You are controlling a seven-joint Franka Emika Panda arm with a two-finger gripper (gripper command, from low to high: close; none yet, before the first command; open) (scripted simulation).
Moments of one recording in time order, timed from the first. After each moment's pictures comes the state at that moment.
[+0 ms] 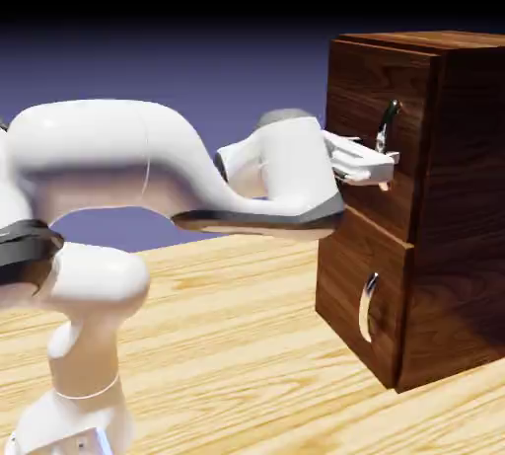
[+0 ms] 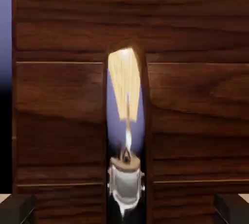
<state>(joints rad) 1.00 -0.89 -1.05 -2.38 -2.90 2.80 -0.19</state>
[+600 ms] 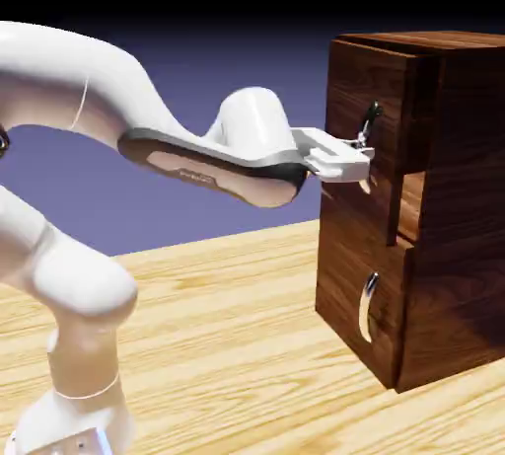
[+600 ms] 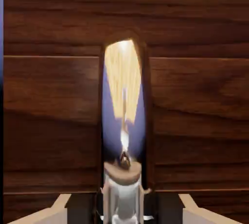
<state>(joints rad) 0.41 -0.73 -0.49 -2.58 -2.72 2.70 0.07</state>
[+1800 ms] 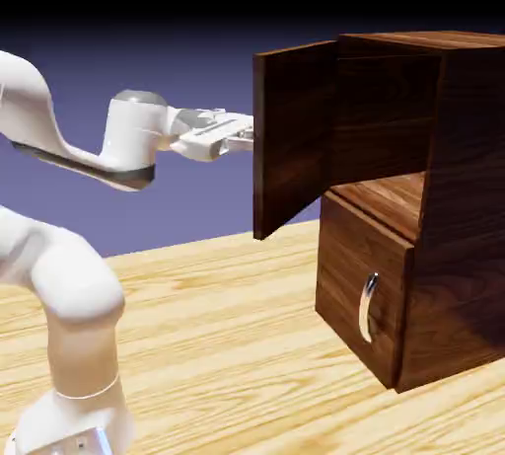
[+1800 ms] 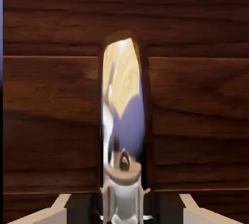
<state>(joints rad) 0.20 -0.78 0.57 -2.68 -1.20 1.69 -0.40</state>
